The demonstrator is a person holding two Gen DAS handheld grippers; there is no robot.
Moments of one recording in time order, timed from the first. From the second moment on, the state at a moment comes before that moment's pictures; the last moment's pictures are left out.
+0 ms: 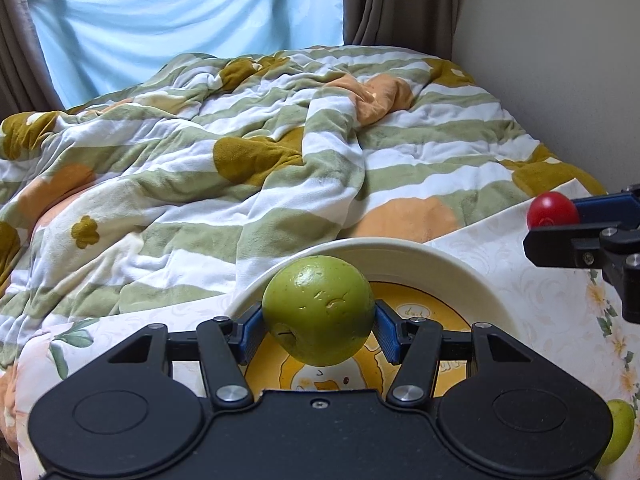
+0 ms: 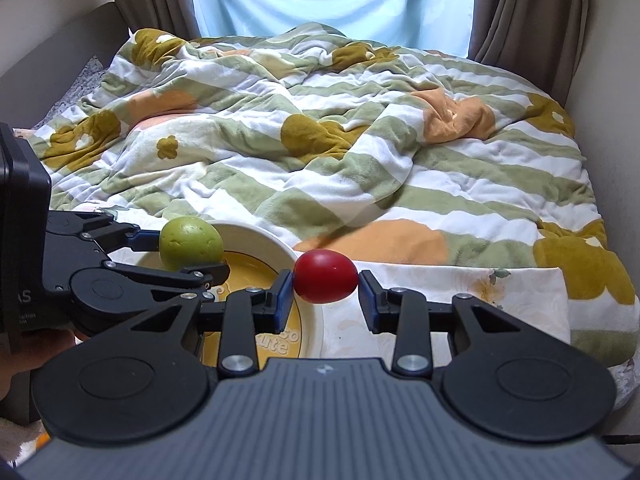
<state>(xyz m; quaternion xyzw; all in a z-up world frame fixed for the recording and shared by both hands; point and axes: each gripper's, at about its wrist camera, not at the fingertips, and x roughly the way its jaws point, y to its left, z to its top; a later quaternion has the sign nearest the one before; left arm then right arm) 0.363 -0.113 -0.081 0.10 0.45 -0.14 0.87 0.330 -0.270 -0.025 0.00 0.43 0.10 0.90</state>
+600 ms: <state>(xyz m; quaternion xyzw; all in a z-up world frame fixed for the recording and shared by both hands) 0.294 -0.061 -0.031 0.08 0.41 -0.11 0.90 0.334 -0.253 -0.035 -0.02 0.44 0.13 0.89</state>
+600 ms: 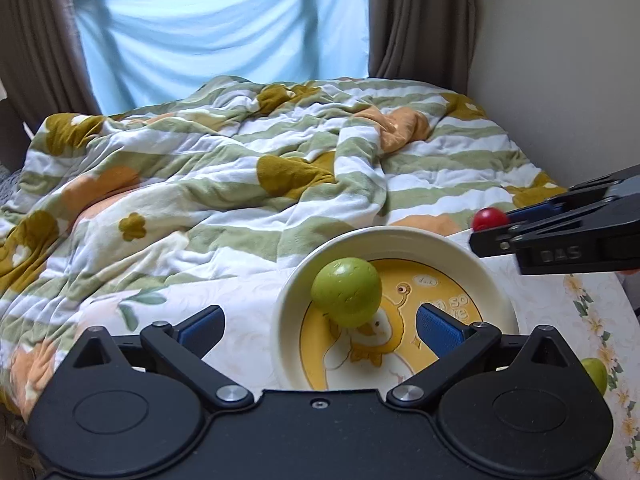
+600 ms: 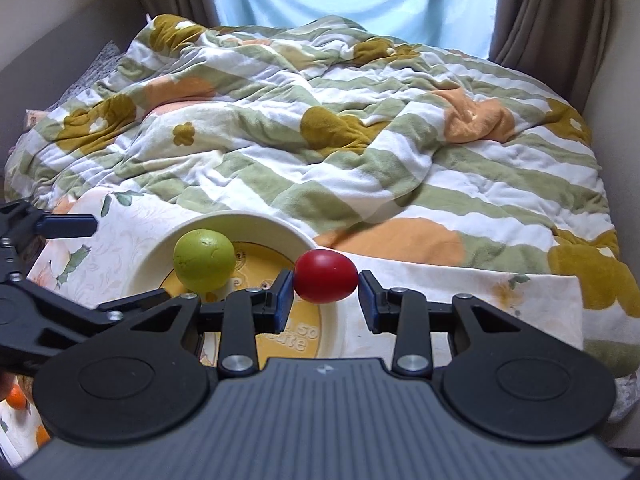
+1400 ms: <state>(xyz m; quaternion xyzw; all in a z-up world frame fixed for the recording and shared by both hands) 0.238 -0.031 -0.014 0.04 0.39 -0.07 0.92 0.327 -0.219 -0.060 -0.06 0.40 0.19 0.90</state>
